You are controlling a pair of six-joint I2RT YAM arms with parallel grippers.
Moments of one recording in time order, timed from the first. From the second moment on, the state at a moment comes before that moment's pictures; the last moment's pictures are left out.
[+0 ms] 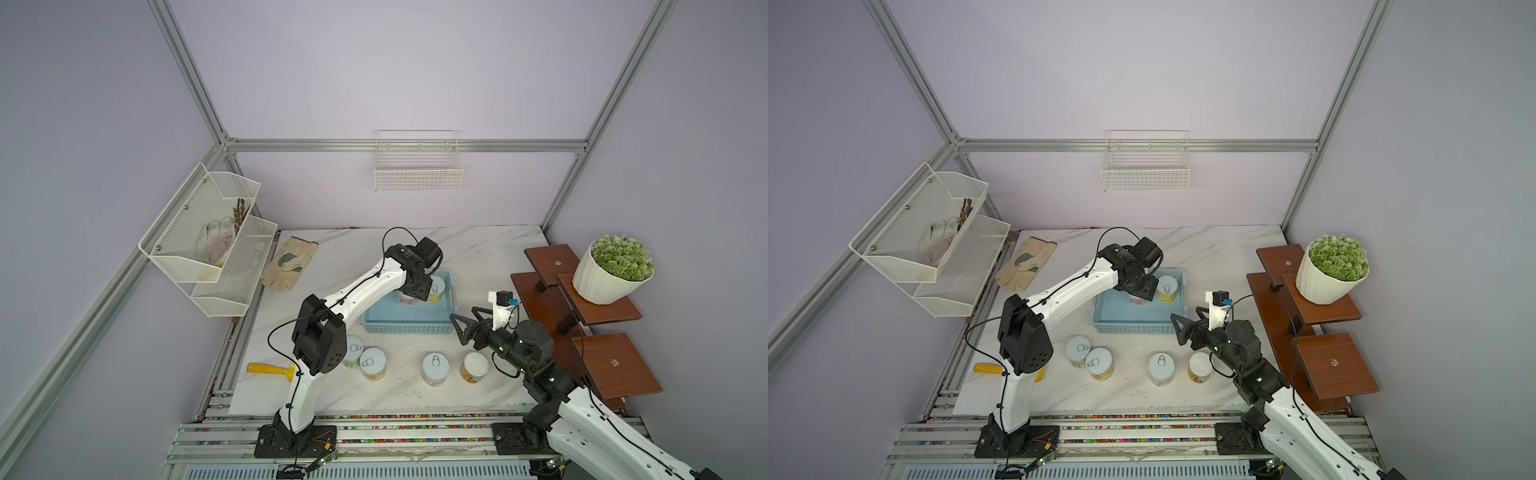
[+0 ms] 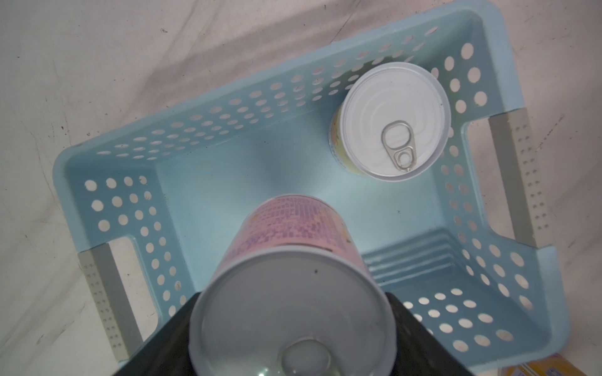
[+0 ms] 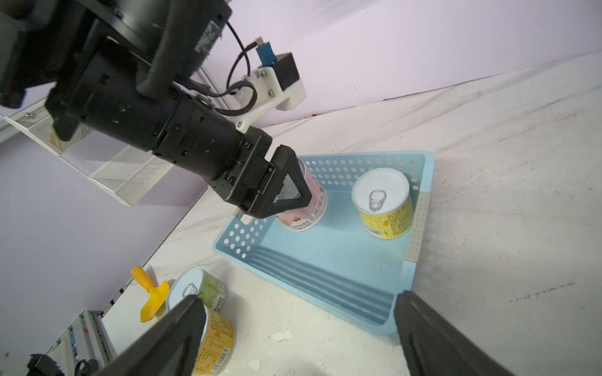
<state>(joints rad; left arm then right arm) -0.73 2.11 2.02 -1.11 -0.23 -0.38 0.50 0.67 0.37 0.10 -0.12 0.43</state>
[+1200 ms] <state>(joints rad) -0.64 2.41 2.23 -1.06 -0.19 -0.36 0.50 0.65 0.38 0.10 -0.11 0.34</state>
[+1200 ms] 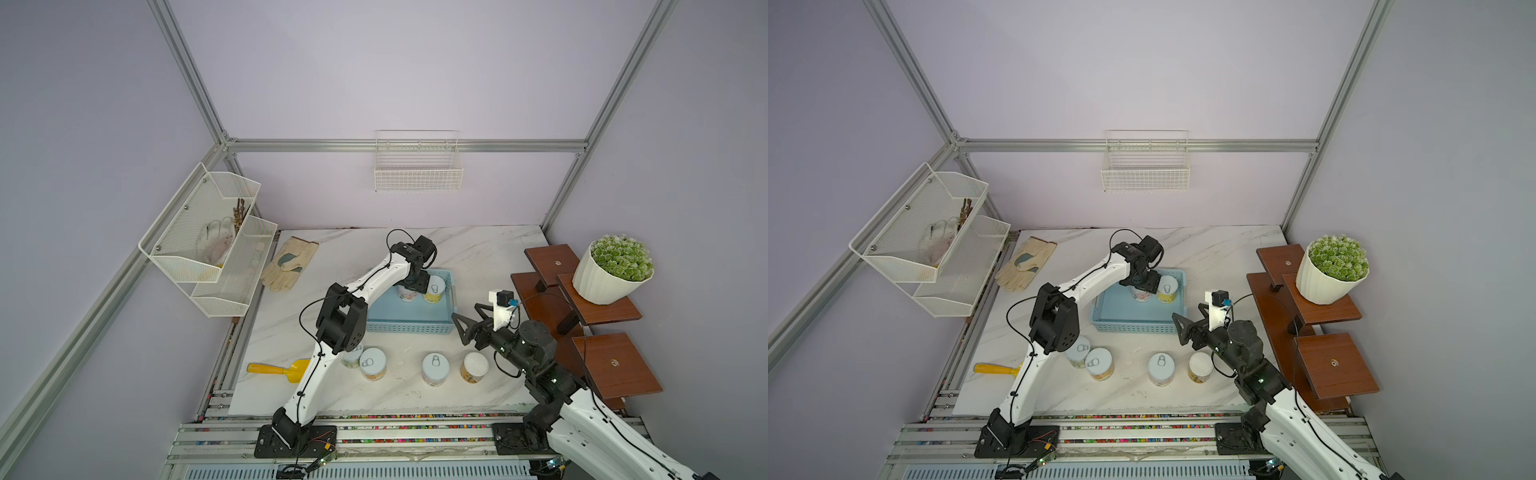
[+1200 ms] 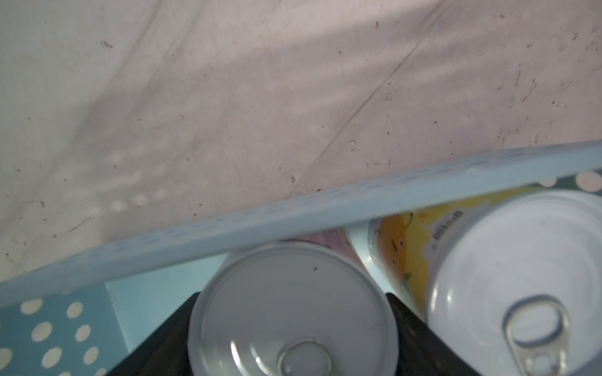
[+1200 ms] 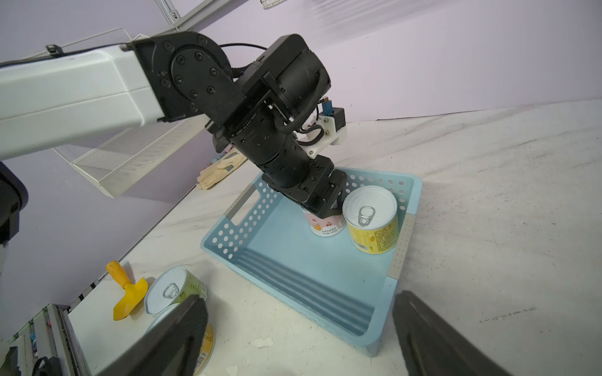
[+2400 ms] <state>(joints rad) -0.66 1.78 1.70 -0.92 -0.09 -0.36 0.60 0.83 0.53 -0.04 -0.31 0.29</state>
